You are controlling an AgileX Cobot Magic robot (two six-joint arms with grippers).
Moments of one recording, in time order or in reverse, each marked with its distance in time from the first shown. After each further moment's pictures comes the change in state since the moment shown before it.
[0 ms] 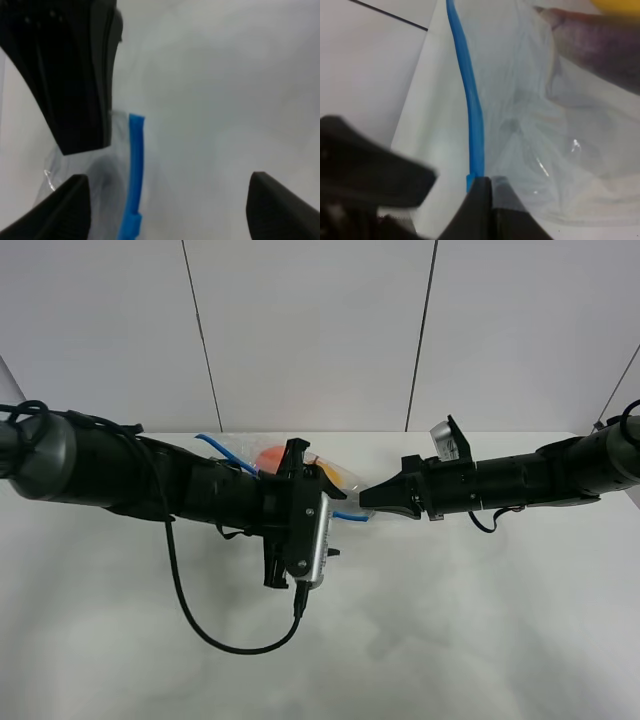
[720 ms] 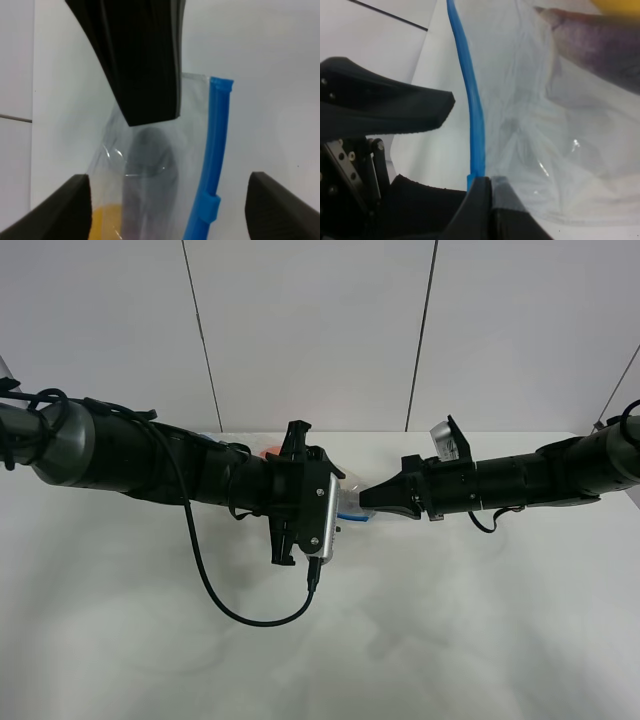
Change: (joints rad) left arm 0.000 0.032 -0.074 -0.001 -0.067 0.000; right arm 0.000 0.000 0.000 -0.001 0.001 0.002
